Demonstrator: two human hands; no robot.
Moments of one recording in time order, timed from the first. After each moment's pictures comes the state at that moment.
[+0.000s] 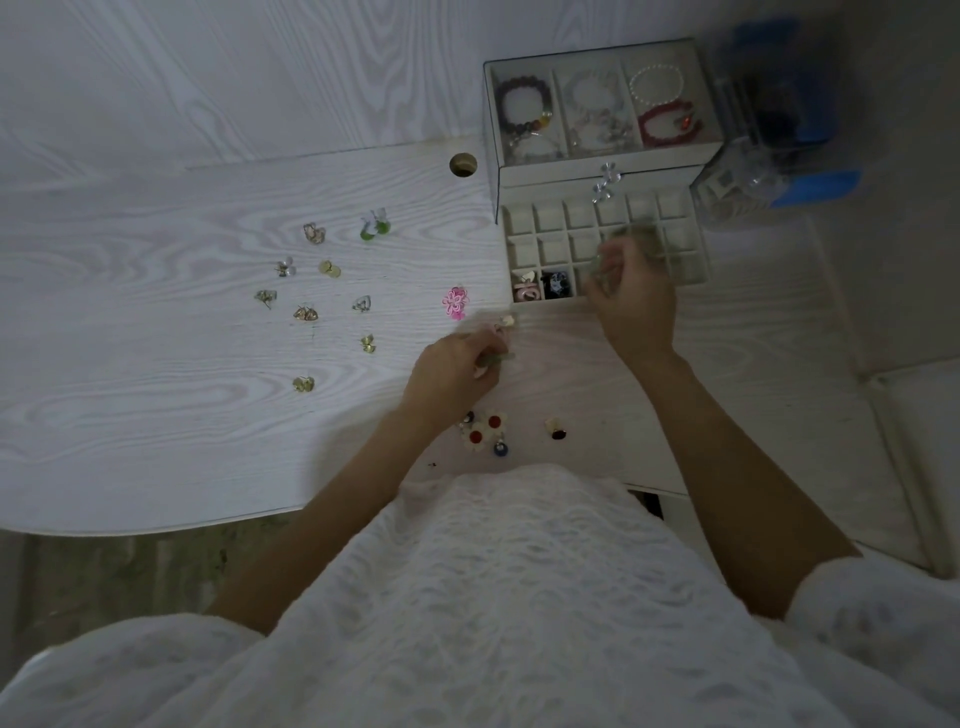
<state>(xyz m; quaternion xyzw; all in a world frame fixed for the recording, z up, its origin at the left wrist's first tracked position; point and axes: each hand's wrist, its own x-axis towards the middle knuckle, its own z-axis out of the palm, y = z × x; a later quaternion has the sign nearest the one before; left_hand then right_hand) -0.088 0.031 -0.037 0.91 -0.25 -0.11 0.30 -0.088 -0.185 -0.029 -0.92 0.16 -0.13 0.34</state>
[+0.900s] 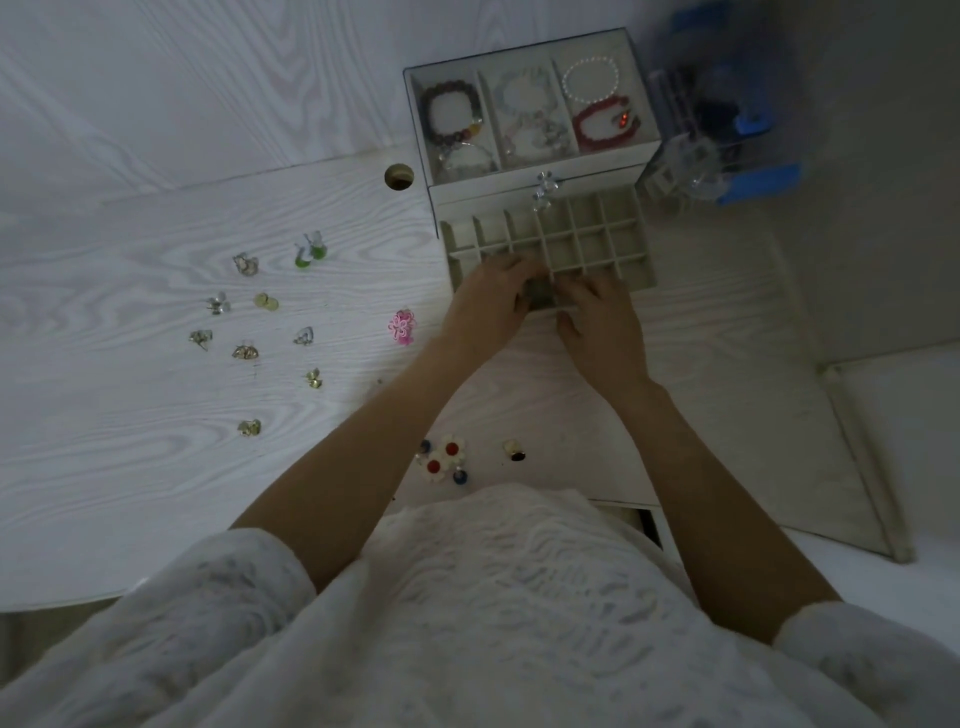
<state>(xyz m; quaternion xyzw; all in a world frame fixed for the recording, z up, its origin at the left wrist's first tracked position) -0.019 -0.083 -0.034 0.89 -0.35 -0.08 0.28 -0.102 -0.211 -0.041 -0.96 0.14 -0.03 0.25</state>
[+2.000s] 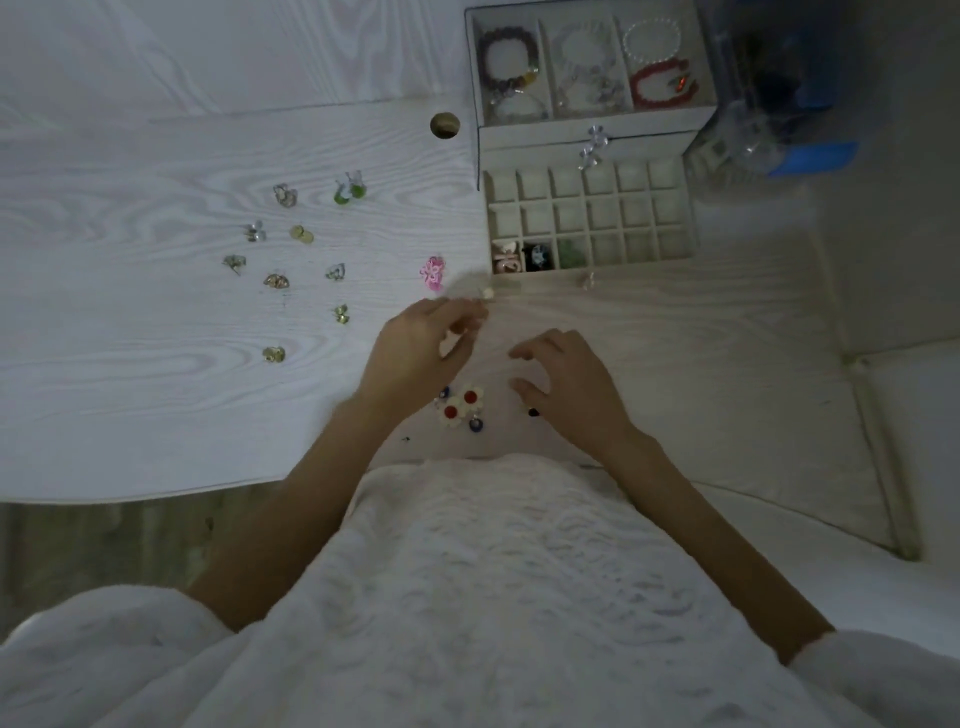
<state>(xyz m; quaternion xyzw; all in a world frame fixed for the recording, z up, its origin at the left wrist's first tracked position) -0.097 0.035 -0.011 0.90 -0.28 -0.05 0.33 -0.172 -0.143 -0.033 -0.94 0.01 0.09 0.32</state>
